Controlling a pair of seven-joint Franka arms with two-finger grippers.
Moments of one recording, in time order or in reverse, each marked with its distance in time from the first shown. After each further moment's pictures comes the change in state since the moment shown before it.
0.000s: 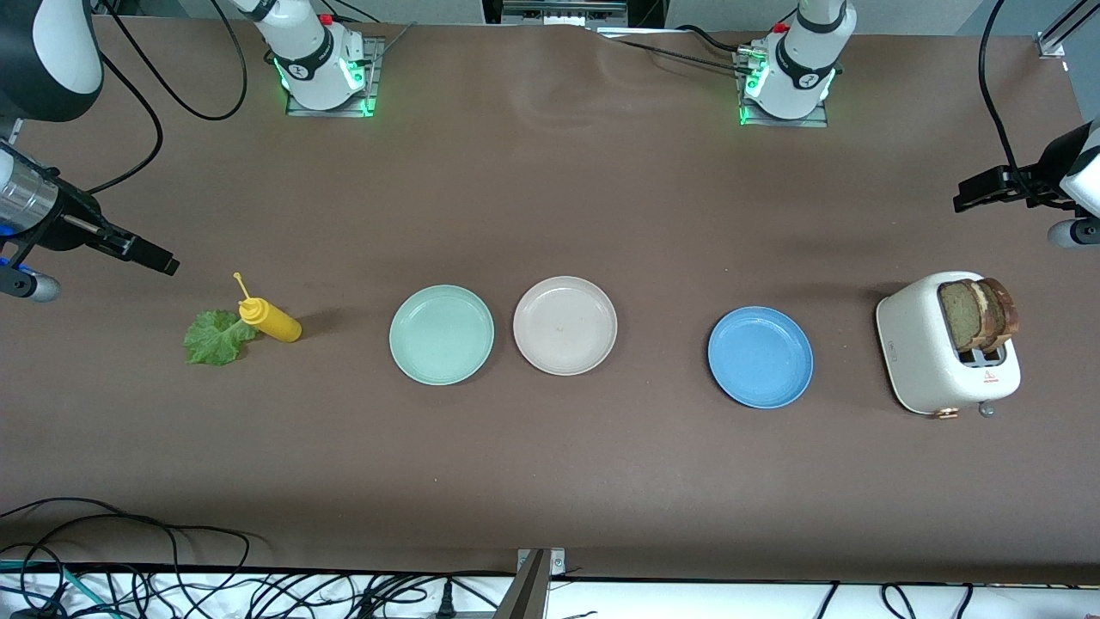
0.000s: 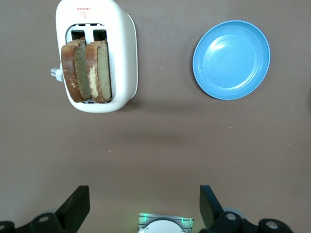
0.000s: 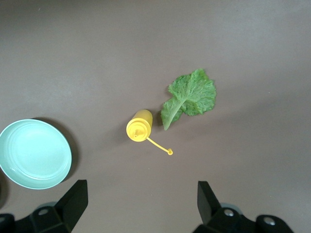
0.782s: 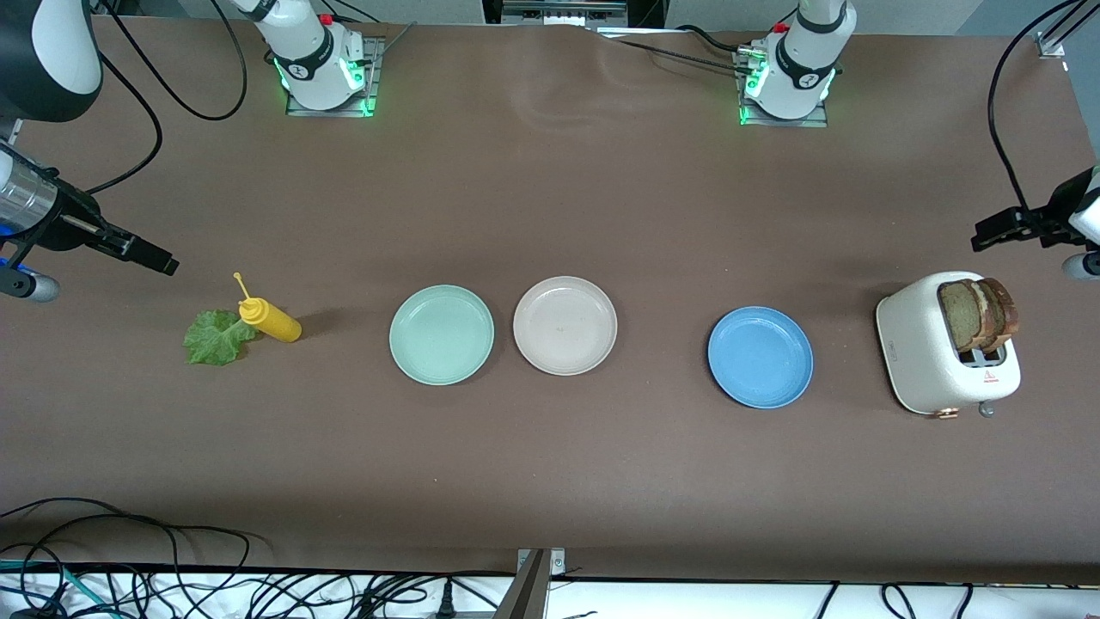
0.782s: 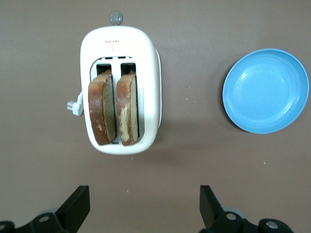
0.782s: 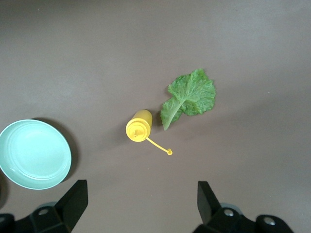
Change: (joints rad) left arm 0.012 0.006 0.085 -0.204 0.019 0.353 0.102; right arm -0.001 0.000 -0.001 0.000 0.000 0.000 0.000
